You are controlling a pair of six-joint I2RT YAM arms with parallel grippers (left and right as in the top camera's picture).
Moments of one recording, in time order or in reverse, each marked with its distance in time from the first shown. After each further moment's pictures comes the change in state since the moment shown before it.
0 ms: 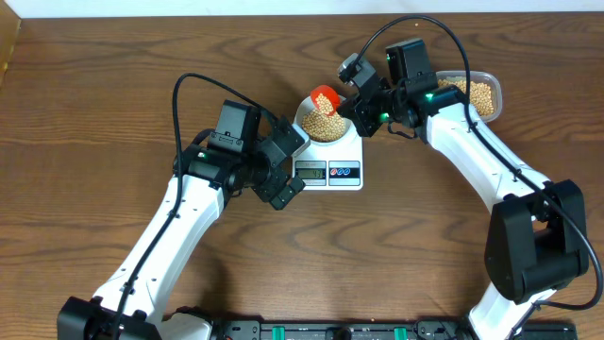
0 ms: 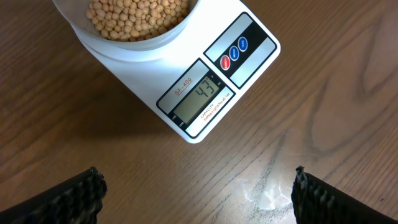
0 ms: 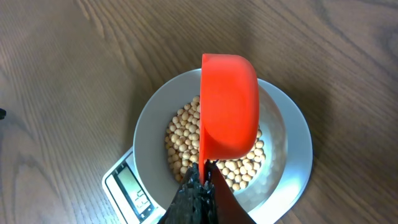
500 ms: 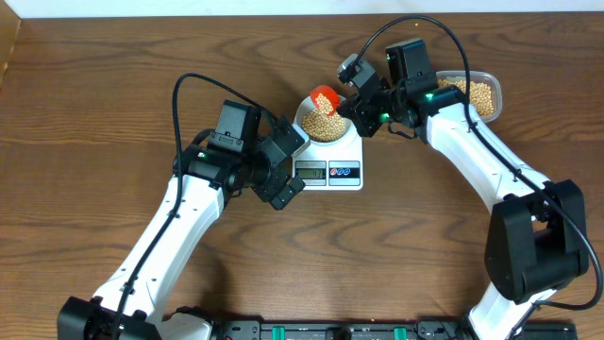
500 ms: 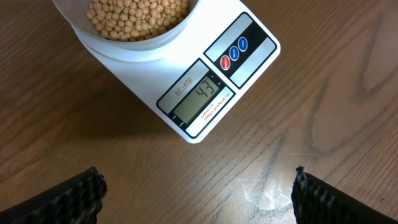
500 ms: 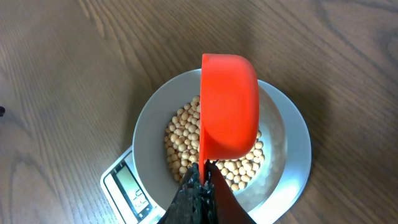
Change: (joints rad) left arm 0.000 0.000 0.000 0.000 0.000 0.000; right arm 0.000 0.000 0.000 0.000 0.000 -0.016
